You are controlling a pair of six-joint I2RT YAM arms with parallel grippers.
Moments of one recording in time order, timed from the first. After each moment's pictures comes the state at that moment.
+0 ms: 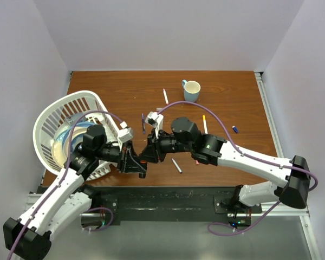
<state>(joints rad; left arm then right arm) -0.43 0.74 0.59 -0.27 1.19 -0.24 1.10 1.31 1.09 -0.14 -0.39 0.46</state>
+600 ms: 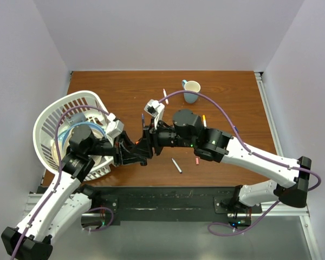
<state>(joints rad) -0.40 0.68 0.63 0.03 1.18 -0.36 1.14 1.32 1.31 -0.24 -0.27 0.51</state>
